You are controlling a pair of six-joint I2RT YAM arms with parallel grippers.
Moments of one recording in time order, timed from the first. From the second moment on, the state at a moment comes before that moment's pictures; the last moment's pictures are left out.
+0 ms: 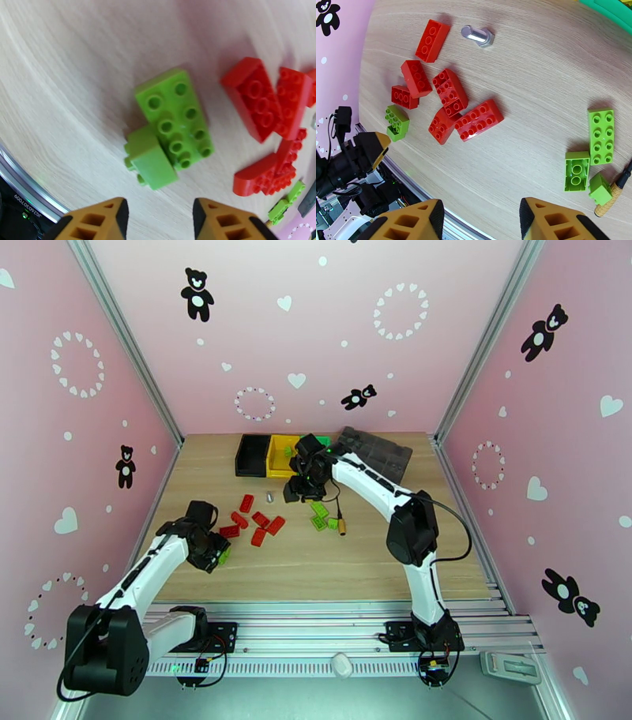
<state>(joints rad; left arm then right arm) -0.06 1.18 0.68 -0.88 0.08 -1.11 0.70 2.11 2.00 -1.09 -0.40 0.43</state>
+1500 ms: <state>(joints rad) -0.06 1.21 0.80 -0.91 0.22 -0.99 0.70 2.11 2.00 -1.09 -0.42 0.42</state>
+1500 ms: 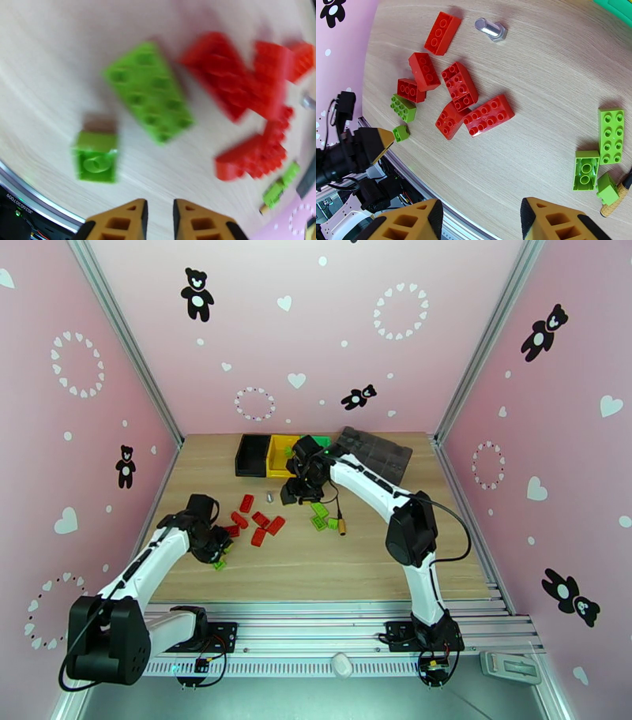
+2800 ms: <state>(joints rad) -0.04 1.38 0.66 -0.85 0.06 -0.97 0.71 2.12 2.00 -1.10 -0.42 0.42</state>
